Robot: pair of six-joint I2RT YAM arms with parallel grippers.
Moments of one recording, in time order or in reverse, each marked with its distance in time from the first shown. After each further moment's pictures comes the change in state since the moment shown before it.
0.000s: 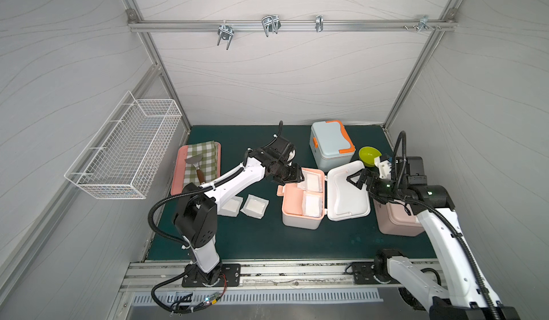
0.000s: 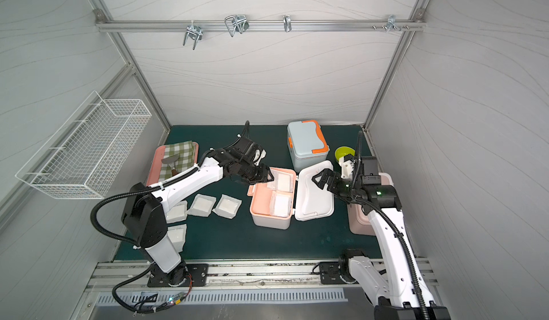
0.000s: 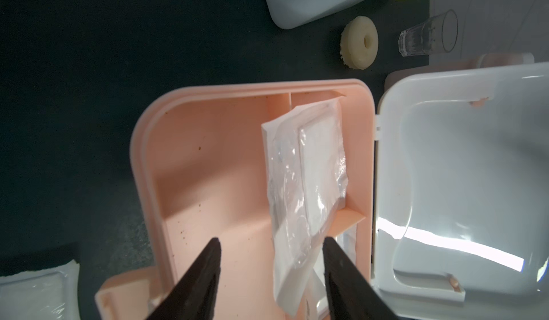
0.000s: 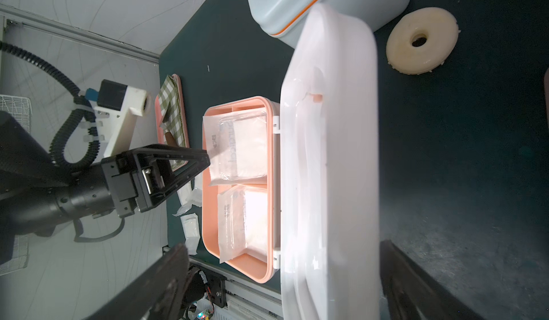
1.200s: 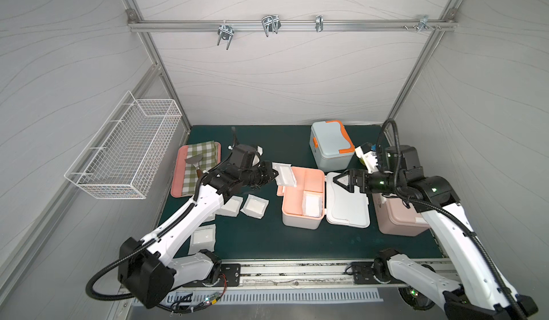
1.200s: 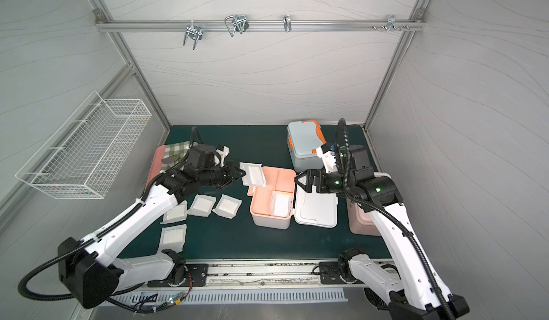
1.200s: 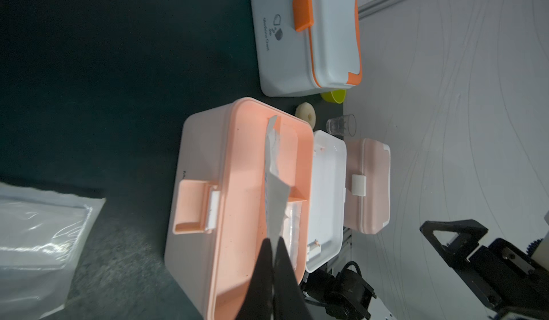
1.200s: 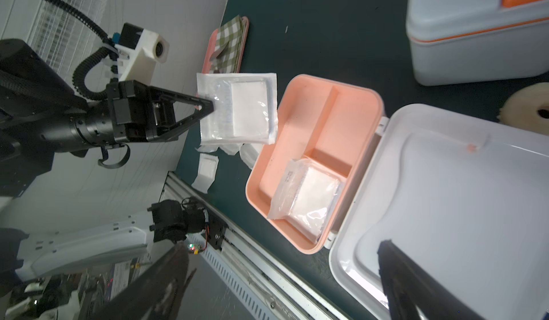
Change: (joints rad) left arm 0.144 -0.599 -0.426 0.177 -0.053 -0.321; right arm 0.352 0.078 0.214 -0.034 -0.008 -0.154
